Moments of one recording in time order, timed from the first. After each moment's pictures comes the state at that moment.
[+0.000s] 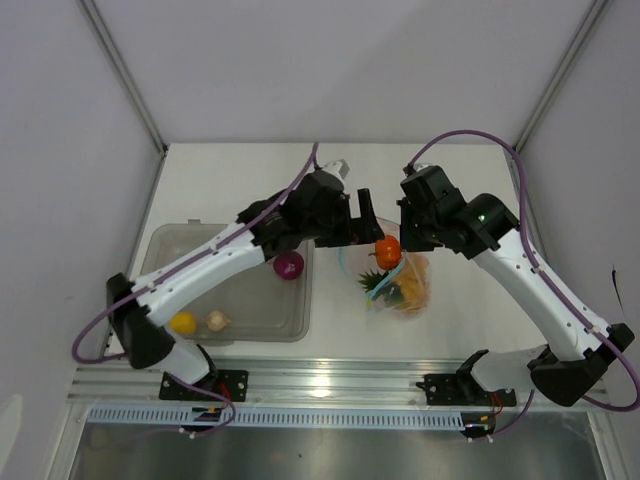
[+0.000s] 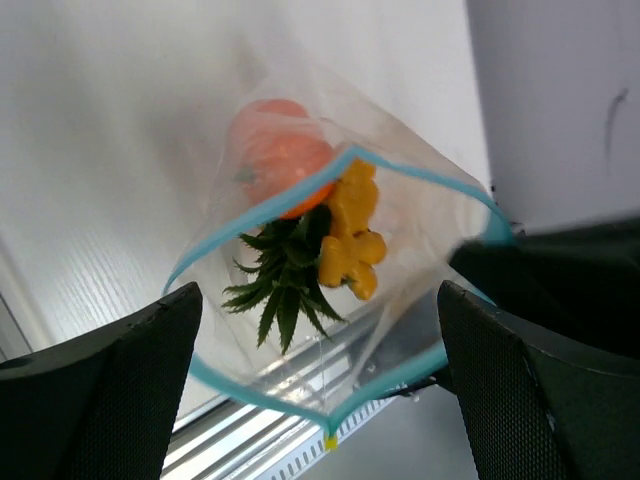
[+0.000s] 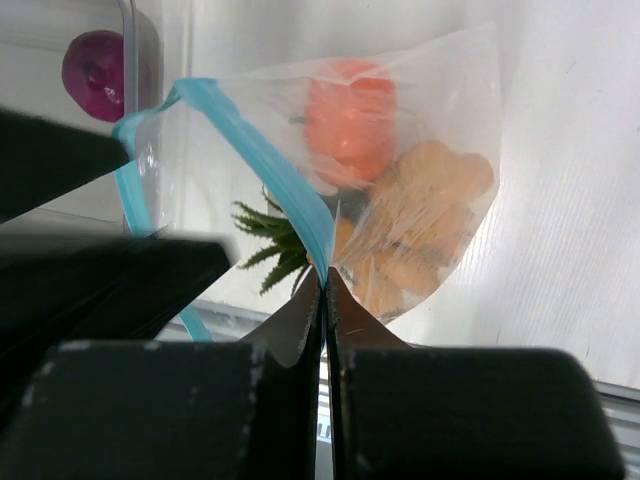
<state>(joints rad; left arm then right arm) -0.91 1.59 1.57 -0.68 -0.02 -0.83 0.70 1.31 1.58 -1.19 0.21 0.52</state>
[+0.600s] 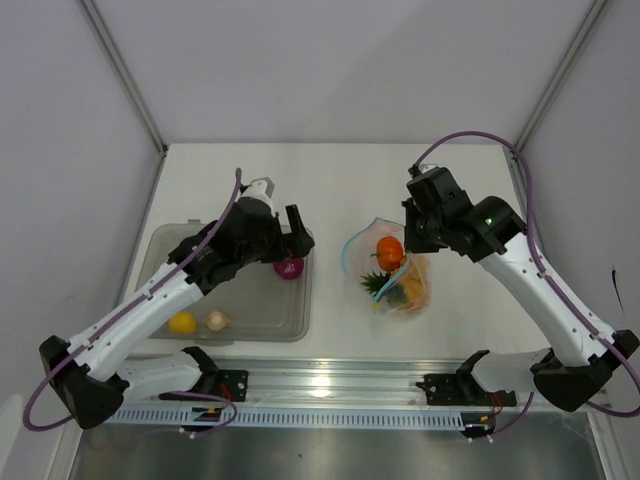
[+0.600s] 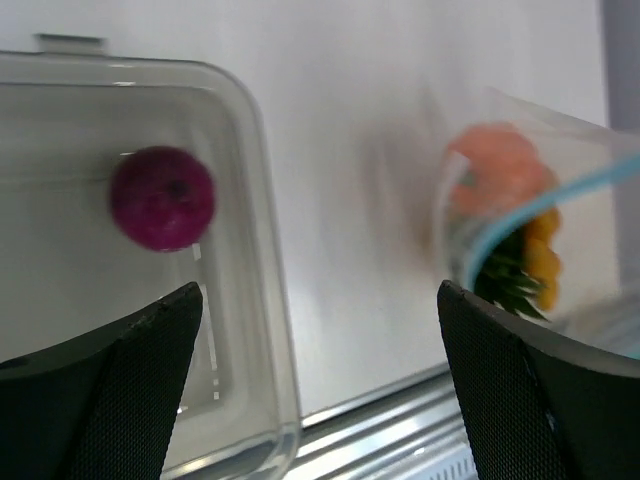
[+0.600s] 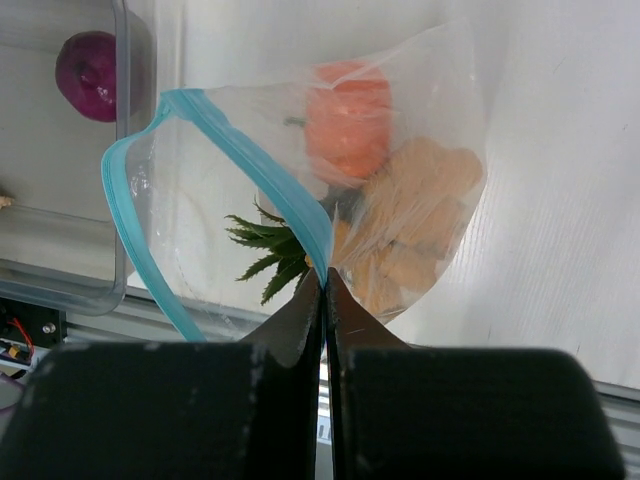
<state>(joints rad) -0.76 1.09 1.11 -0.62 -0.16 -0.70 0.68 1.29 1.57 -1.19 0.21 0.50</state>
